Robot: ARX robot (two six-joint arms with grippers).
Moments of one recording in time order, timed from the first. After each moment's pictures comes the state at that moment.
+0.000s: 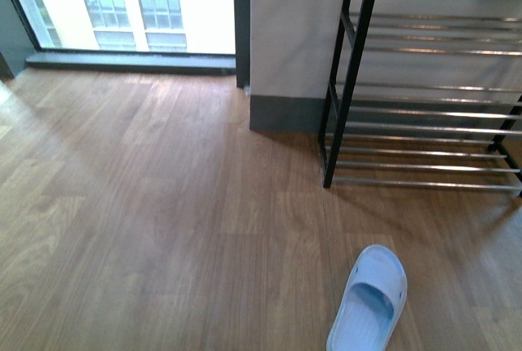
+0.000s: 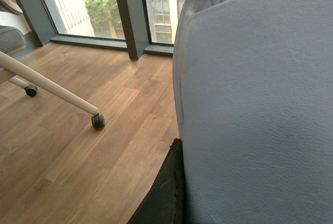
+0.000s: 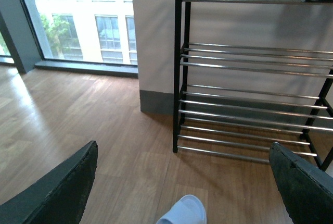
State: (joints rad) left arm -0.18 0.71 0.21 0.38 -0.48 0.01; right arm 0.00 0.00 0.02 0.00 0.00 -0.01
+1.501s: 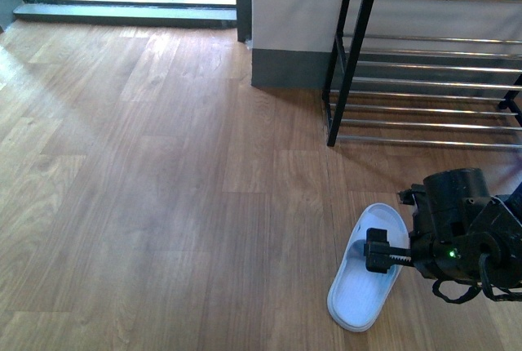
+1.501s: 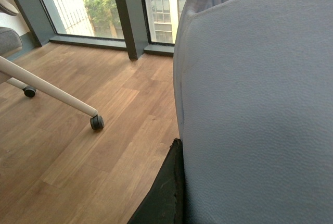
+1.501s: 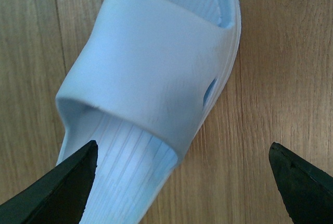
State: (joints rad) left arm -0.18 0.71 0.21 0.38 -0.47 0.01; right arm -0.04 2.73 1.11 0.55 0.12 0.22
